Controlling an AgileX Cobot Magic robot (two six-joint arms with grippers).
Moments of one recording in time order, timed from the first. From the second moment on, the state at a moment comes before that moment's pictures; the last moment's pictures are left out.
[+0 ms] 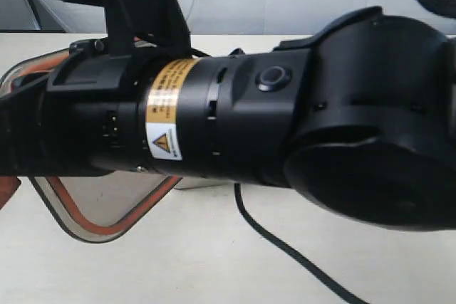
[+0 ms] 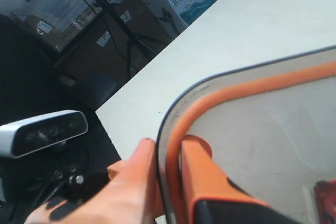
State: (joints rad) left arm -0.09 0.00 -0.02 -1.72 0.65 0.82; right arm 1.35 1.43 -1.06 -0.16 0.05 0.69
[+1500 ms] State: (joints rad) left arm -0.09 0.00 -0.25 -1.22 0.39 1.40; right arm 1.48 1.48 -1.21 -0.36 0.42 0.68
